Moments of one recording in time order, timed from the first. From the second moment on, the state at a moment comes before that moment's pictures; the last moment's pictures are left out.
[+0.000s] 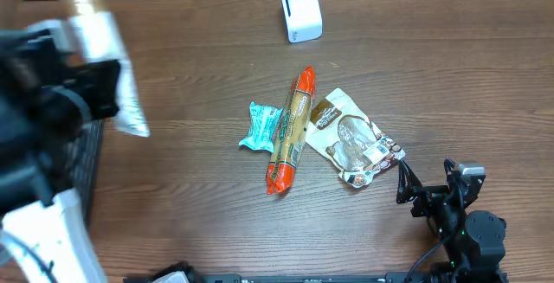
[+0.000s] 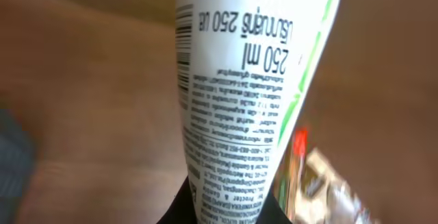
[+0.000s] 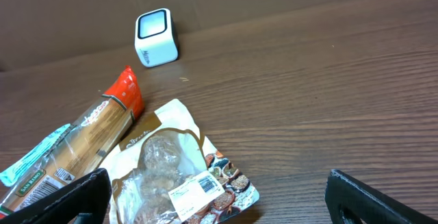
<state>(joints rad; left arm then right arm) 0.39 1.23 1.63 -1.06 0.48 -0.06 0.07 0.01 0.14 -0.41 -0.12 0.23</state>
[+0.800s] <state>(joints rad) -0.09 1.87 1.28 -0.81 0.04 -0.18 0.07 0.01 0.14 -0.41 -0.12 0.23</state>
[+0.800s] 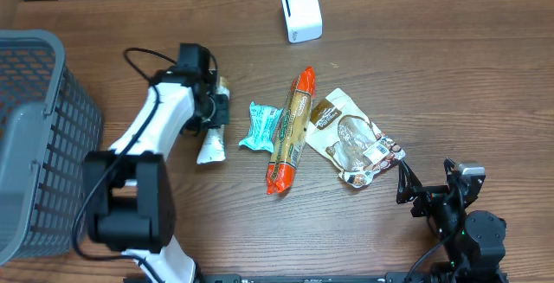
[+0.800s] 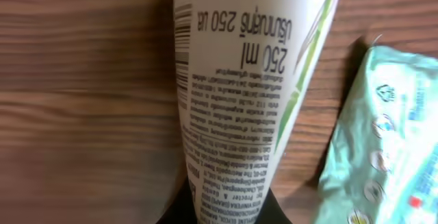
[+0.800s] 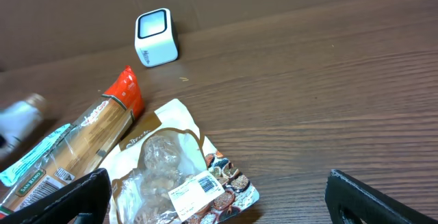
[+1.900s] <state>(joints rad) 0.14 1.33 1.48 -1.09 0.08 0.08 0.07 0.01 0.14 -0.41 -0.11 0.23</state>
